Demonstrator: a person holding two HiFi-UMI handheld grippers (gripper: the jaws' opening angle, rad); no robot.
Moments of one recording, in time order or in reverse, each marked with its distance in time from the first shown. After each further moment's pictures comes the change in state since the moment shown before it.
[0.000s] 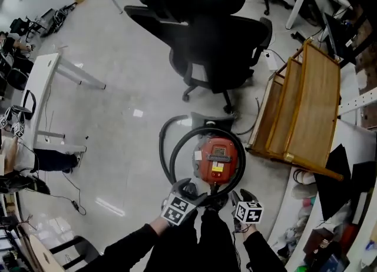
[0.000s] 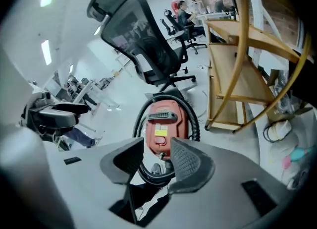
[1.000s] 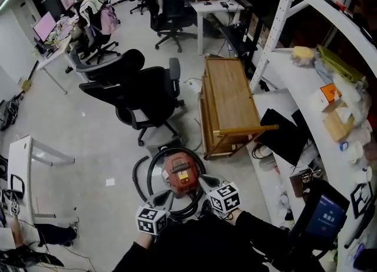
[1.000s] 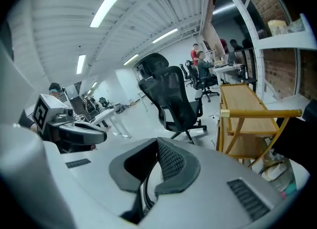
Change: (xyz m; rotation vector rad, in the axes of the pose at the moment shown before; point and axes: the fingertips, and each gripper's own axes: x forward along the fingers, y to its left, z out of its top) left arm -0.190 -0.098 0.081 0.122 -0.281 -0.132; right arm -0.227 0.154 0.100 -0.222 -0.487 0.052
